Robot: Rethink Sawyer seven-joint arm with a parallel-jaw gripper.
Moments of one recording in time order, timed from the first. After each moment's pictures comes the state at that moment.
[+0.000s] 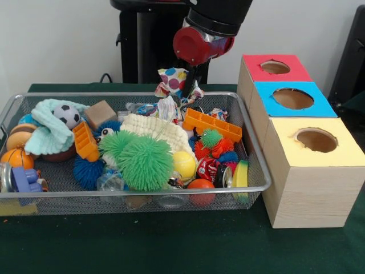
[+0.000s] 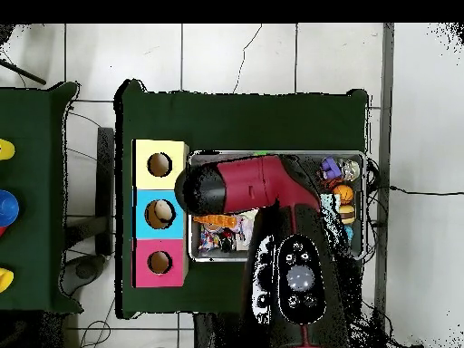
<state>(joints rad) -0.19 -0.73 0.07 1.49 -0.40 0.79 0.95</state>
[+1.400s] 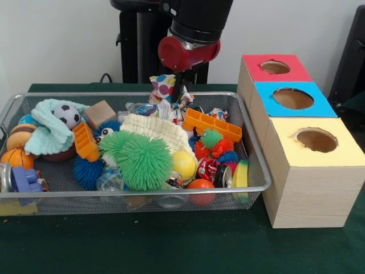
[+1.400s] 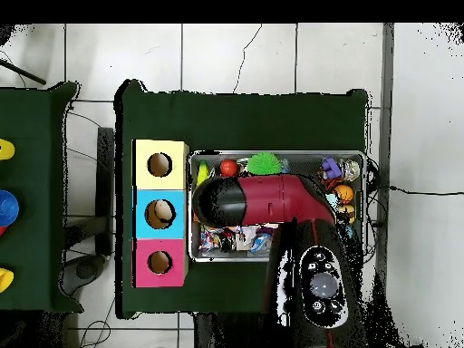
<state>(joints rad) -0.24 -0.73 0.06 1.59 -0.34 0.69 0.95</state>
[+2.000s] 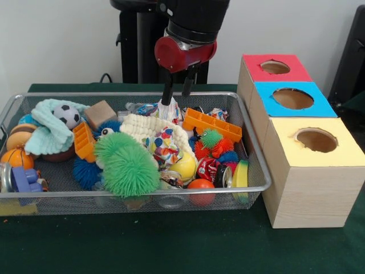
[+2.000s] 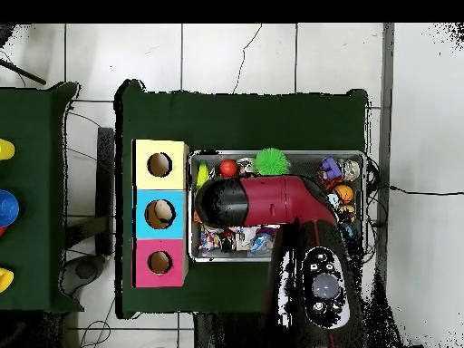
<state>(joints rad) -0.24 -0.73 0.05 1.59 -0.34 0.69 0.95</state>
